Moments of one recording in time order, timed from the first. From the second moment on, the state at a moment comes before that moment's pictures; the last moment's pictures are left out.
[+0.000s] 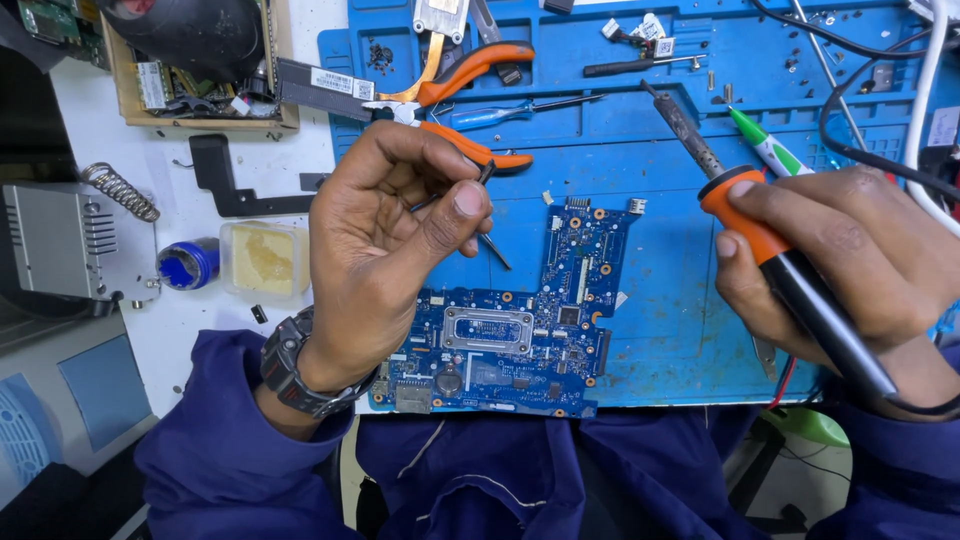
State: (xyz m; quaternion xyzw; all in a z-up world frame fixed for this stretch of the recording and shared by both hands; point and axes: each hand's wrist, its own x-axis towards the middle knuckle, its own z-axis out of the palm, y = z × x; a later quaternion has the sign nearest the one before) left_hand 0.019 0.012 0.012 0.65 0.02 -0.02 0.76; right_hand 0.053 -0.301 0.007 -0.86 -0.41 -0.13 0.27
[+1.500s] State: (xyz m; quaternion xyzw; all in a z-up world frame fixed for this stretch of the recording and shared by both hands) left_hand 0.018 0.011 0.010 0.65 0.01 -0.01 0.76; right_hand 0.057 -0.306 0.040 -0.88 -0.39 -0.01 0.26
